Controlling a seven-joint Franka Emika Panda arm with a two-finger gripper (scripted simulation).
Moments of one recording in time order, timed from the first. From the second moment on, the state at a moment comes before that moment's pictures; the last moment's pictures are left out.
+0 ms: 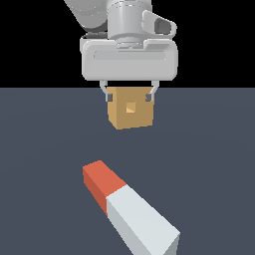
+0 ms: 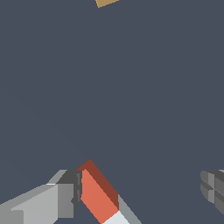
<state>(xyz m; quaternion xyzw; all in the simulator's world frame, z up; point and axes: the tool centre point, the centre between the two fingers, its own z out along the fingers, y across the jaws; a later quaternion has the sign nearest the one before) 0.004 0.005 0.171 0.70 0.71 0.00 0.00</state>
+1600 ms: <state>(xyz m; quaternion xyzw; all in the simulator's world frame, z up) -0.009 -0.091 0.119 0.57 0.82 0.00 0.00</state>
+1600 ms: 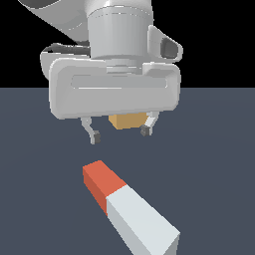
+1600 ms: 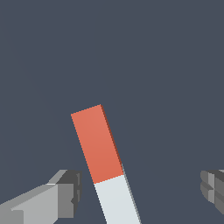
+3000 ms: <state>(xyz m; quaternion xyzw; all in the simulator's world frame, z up) 0.014 -0.178 0.070 0.43 0.90 0.00 0.00</state>
